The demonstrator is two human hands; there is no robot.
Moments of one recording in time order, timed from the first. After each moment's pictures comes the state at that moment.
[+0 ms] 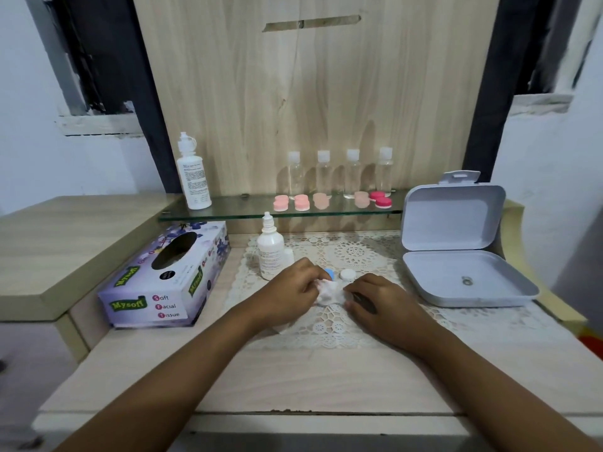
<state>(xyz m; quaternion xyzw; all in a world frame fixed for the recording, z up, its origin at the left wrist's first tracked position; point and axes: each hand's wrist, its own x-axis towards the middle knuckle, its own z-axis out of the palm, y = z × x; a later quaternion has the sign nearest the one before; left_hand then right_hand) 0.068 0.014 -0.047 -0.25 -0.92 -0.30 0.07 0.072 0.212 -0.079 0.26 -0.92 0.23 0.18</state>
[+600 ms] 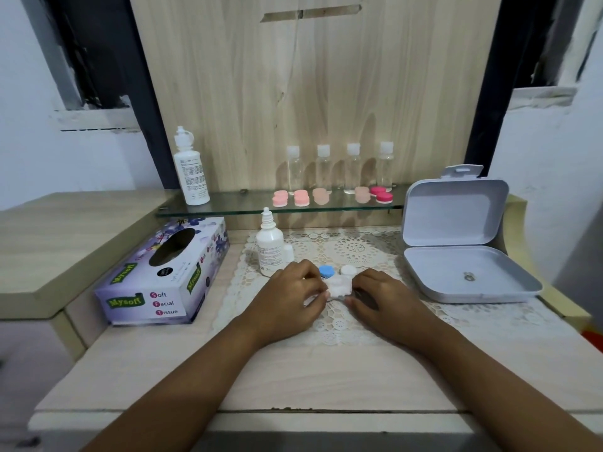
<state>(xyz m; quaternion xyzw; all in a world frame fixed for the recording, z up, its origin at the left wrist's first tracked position) 0.068 0.009 -0.072 -0.32 -0.90 -0.19 0.22 0.069 0.213 -0.078 0.26 -0.92 0.22 0.17</state>
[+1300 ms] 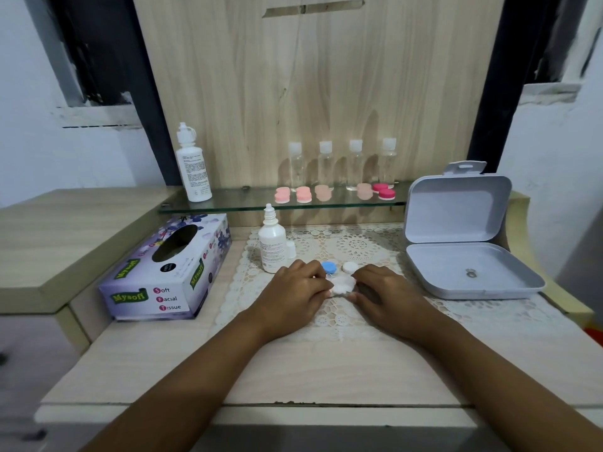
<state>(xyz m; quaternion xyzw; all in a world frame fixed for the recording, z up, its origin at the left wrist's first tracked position) 0.068 0.011 -0.073 -0.32 -0.92 -0.12 0.20 0.067 0.213 -0.080 0.28 -0.91 0.23 0.19</state>
